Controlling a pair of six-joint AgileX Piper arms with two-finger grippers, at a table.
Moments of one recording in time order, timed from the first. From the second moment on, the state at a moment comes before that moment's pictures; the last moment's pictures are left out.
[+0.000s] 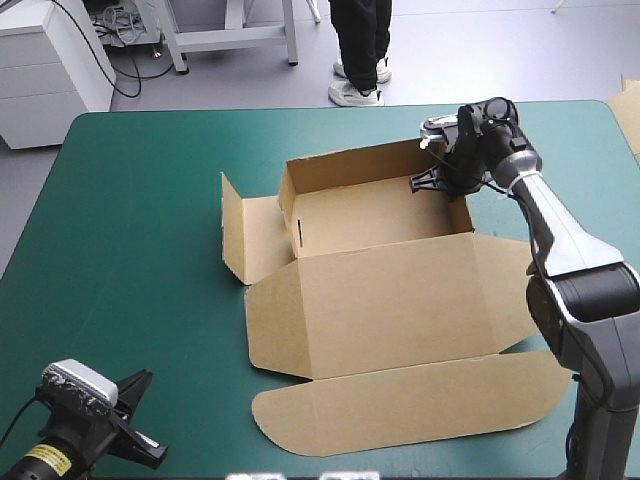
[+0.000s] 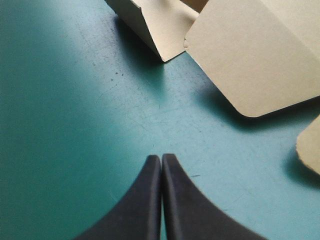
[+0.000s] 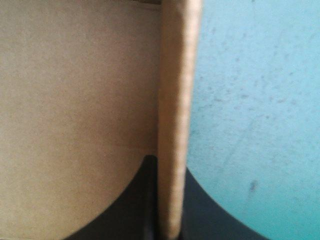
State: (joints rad) left arm -0.23 0.19 -0.44 -0.17 0.87 0.30; right arm 0.20 2.05 -1.98 -0.05 1.24 0.00
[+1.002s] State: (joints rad) left arm -0.23 0.19 -0.44 -0.20 0.83 0.30; right arm 0.20 1.44 -1.98 -0.14 1.25 -0.02
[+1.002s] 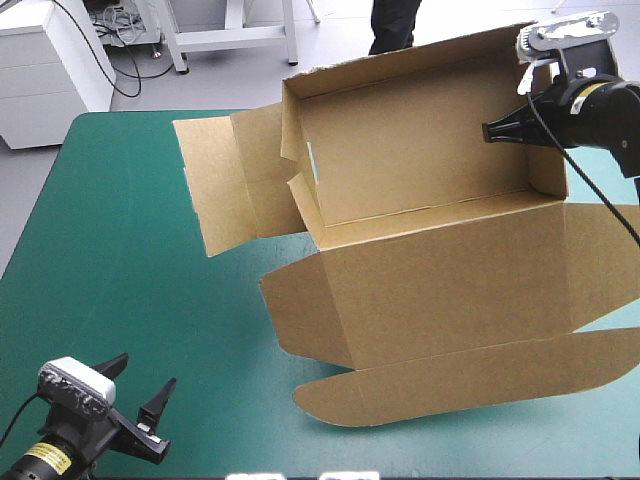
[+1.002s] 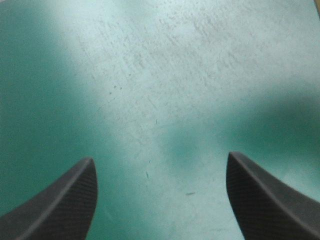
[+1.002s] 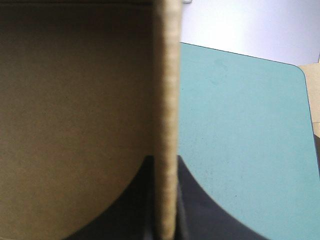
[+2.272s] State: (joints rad) left arm 0.09 1.35 -0.91 -0.64 0.59 0.47; right arm 0.20 1.44 -1.98 -0.11 1.25 -0.02
